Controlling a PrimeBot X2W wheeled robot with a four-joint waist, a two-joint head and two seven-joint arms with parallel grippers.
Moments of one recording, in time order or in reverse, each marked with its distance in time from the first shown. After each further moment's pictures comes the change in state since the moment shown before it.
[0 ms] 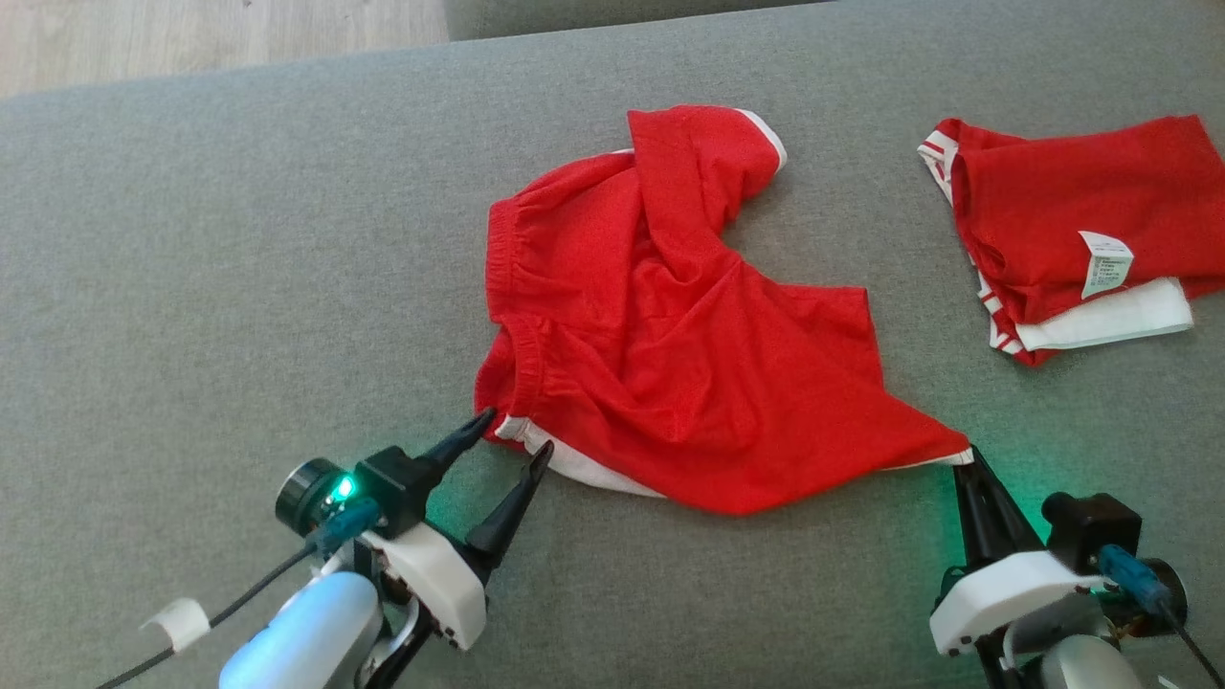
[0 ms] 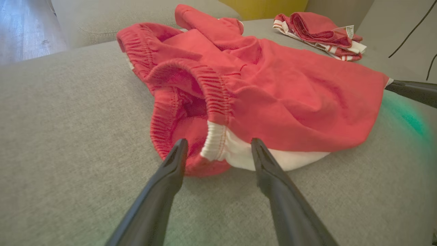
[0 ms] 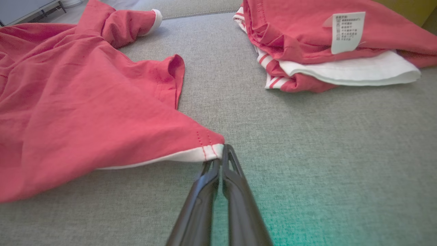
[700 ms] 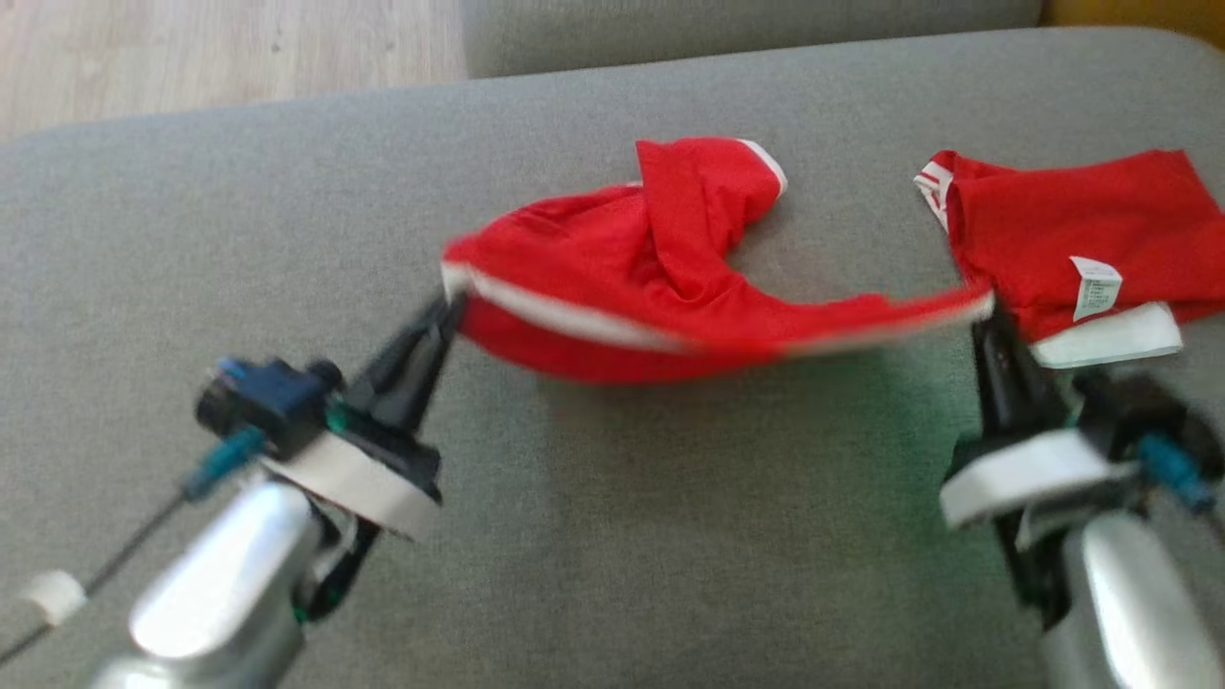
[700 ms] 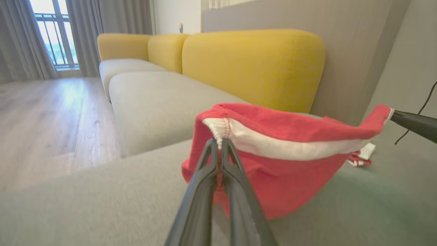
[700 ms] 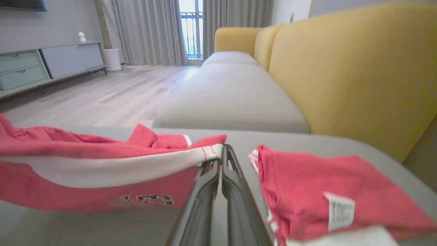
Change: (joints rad) left arm -0.068 0.087 0.085 -0.175 -0.102 0.043 -0.080; right arm -0.130 -0.022 0.023 -0.171 -0.037 0.000 0.012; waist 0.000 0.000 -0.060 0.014
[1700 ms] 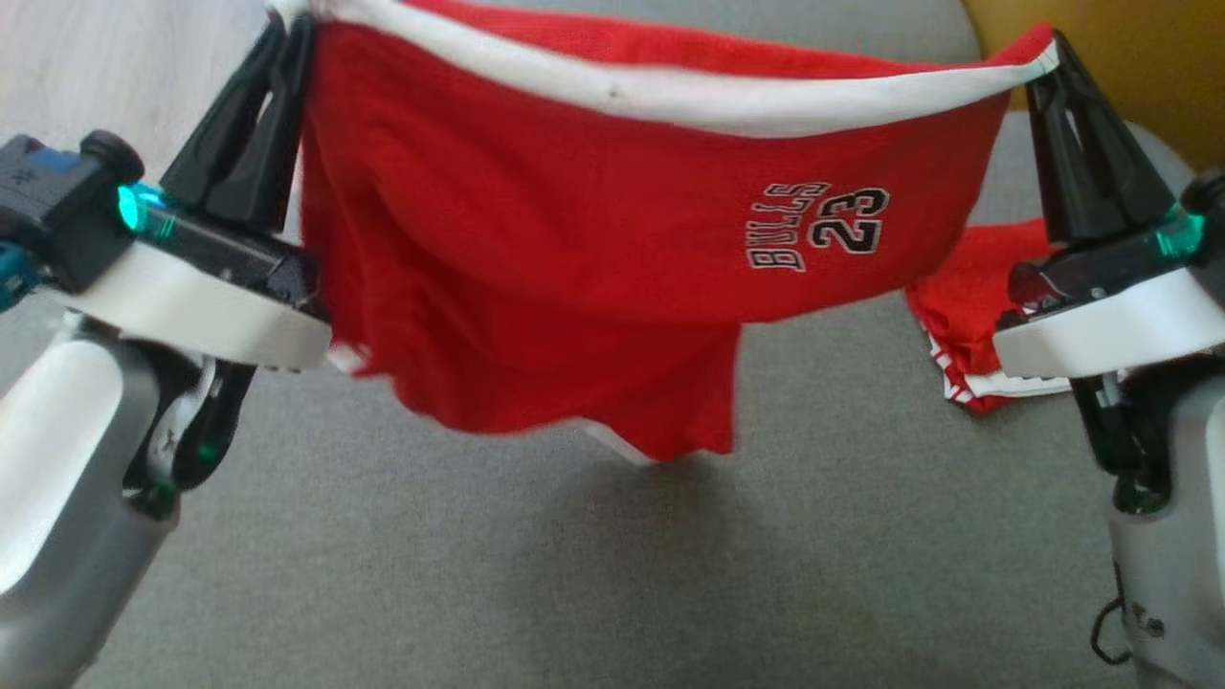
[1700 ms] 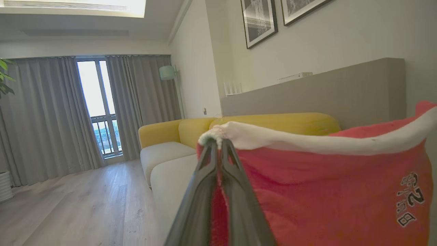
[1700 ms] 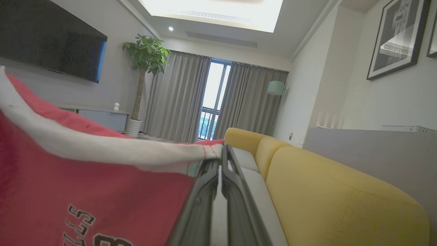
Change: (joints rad) left arm -0.158 0.185 0.183 -0.437 -0.071 0.197 0.277; right arm -0.214 -0.133 0.100 -0.427 0.040 0.000 0.266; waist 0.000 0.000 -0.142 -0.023
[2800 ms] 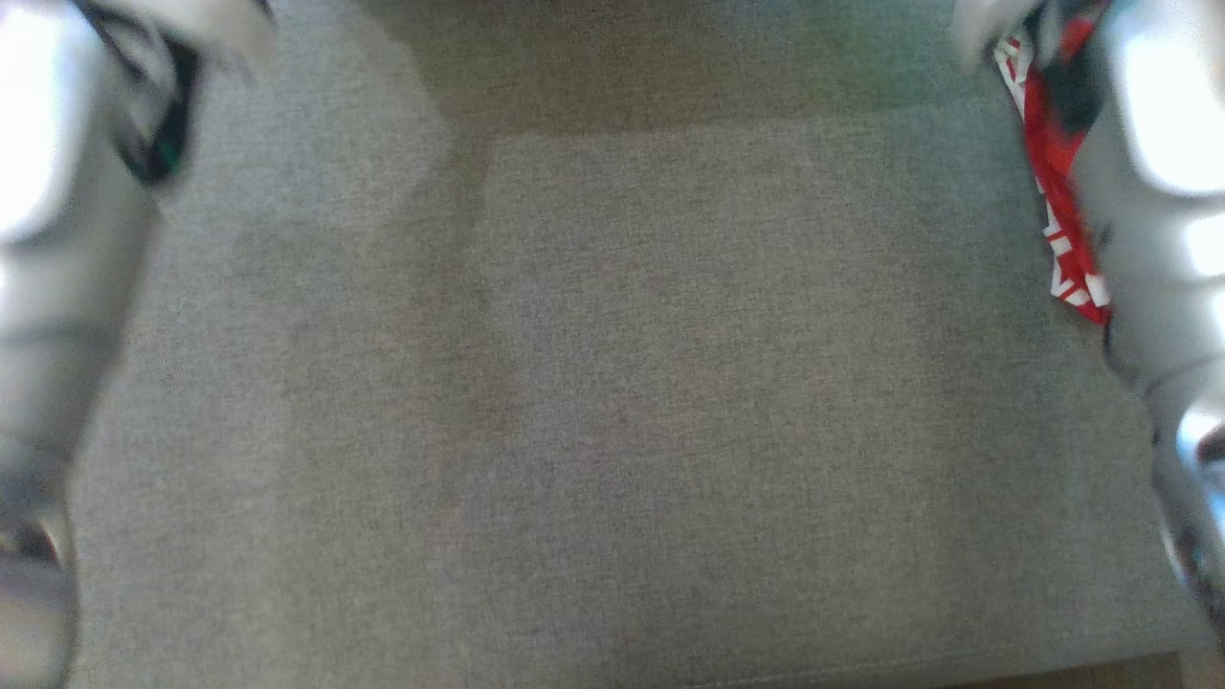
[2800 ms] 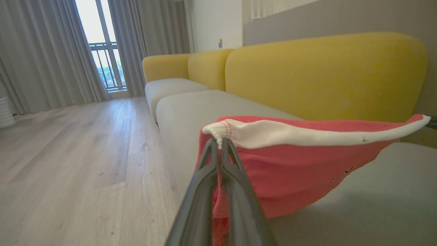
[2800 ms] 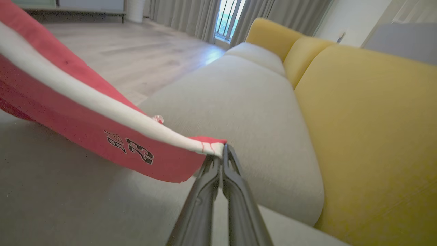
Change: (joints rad) left arm -0.626 -0.225 -0.155 0.920 0.021 -0.239 -0.287; right arm -0.847 0.015 0.191 1.166 -0.114 0.000 -0.321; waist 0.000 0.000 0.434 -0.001
